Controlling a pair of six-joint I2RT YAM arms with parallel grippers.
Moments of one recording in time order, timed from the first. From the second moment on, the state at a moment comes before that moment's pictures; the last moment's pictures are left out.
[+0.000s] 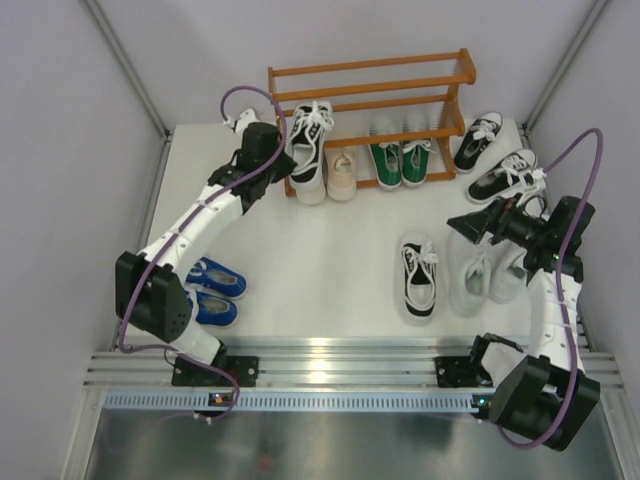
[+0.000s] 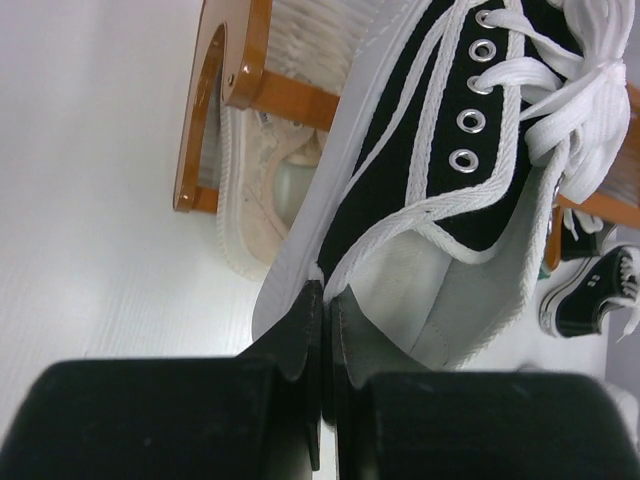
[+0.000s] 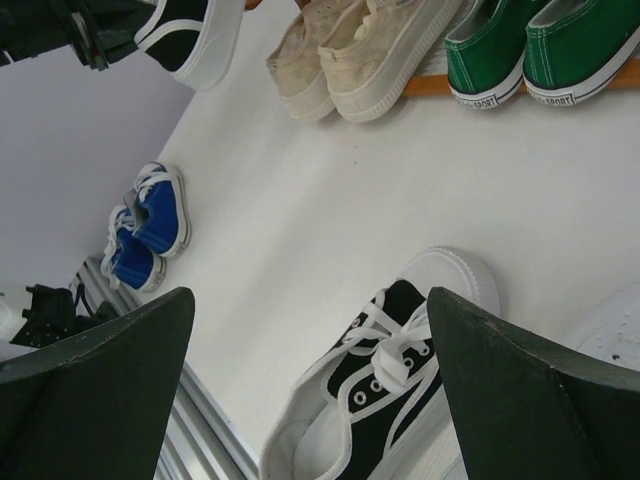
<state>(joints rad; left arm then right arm) -0.43 1.54 1.35 -0.33 -0.24 -0.79 -0.40 0.95 0.69 -0.16 -1.15 0.23</state>
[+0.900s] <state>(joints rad) -0.41 1.81 1.66 -0.41 -0.39 -0.97 -0.44 0.95 0.67 -0.14 -1.17 0.24</state>
